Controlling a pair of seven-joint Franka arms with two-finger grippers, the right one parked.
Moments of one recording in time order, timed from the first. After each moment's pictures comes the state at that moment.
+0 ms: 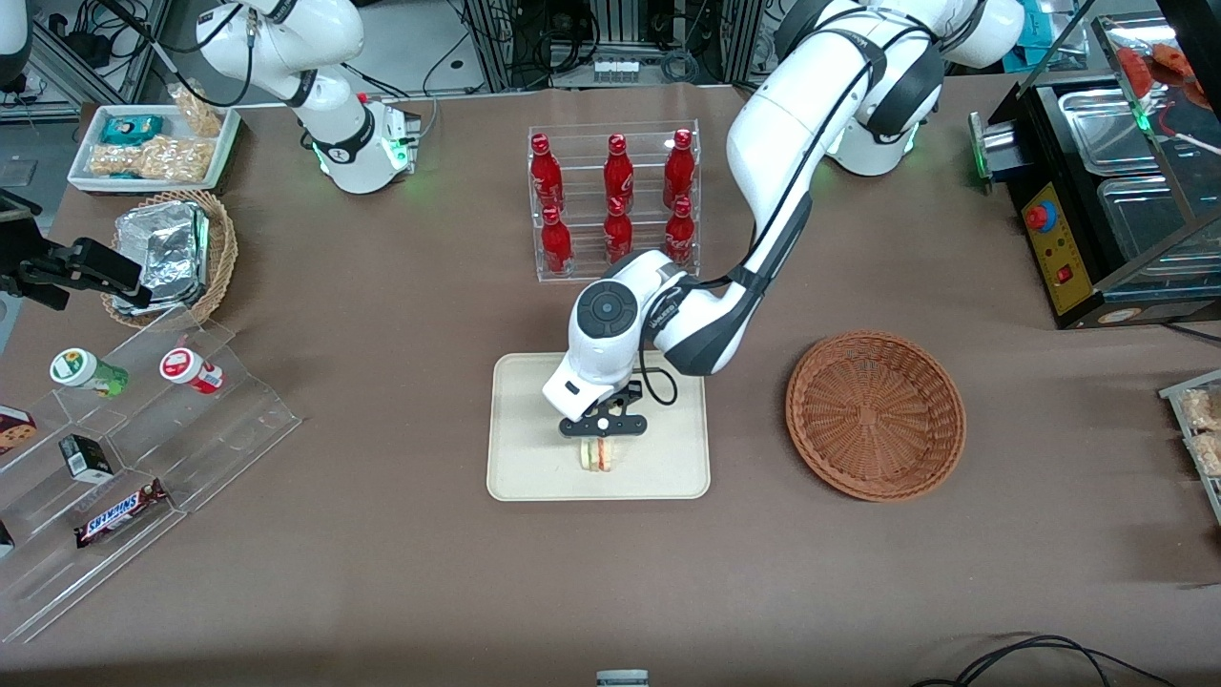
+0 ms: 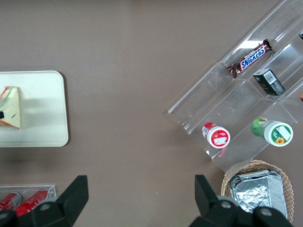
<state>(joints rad) -0.69 0.94 -0.12 -1.12 0.05 2.18 -0.87</state>
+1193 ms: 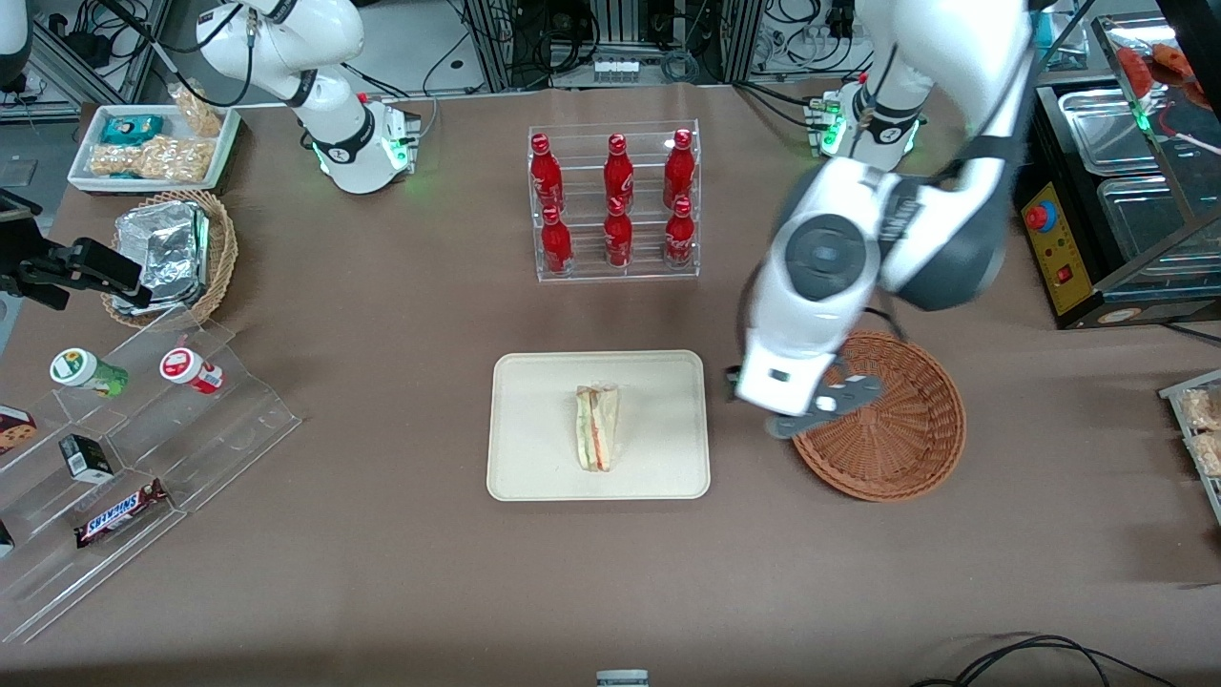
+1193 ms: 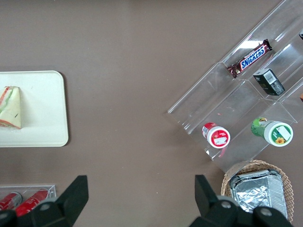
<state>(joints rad) -0.42 0.40 -0.05 -1.45 0.08 1.76 -0.82</state>
